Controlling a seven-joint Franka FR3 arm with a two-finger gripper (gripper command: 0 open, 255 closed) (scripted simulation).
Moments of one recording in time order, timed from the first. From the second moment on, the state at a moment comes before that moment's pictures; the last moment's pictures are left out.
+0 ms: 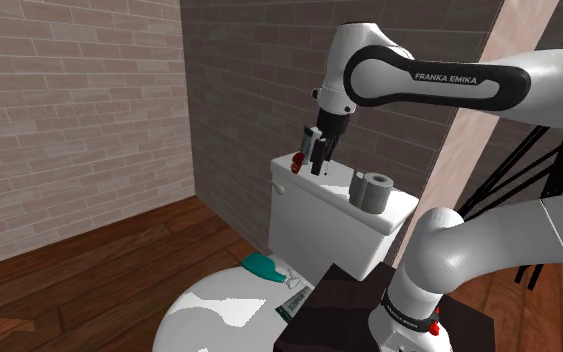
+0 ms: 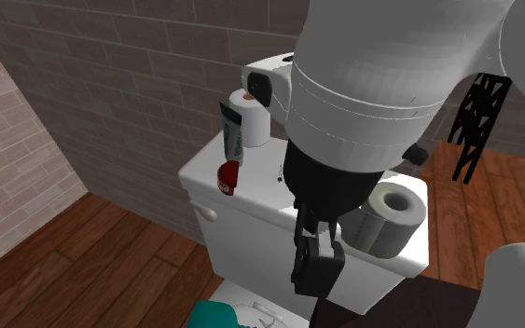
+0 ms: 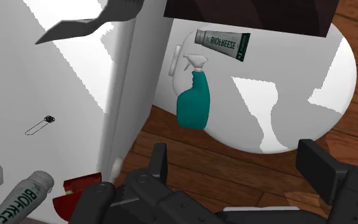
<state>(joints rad) -0.01 -0.83 0.04 -2.44 -0.03 1.70 -0.15</state>
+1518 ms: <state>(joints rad) -0.06 -0.07 -0.29 -1.88 0.07 1.71 -0.60</state>
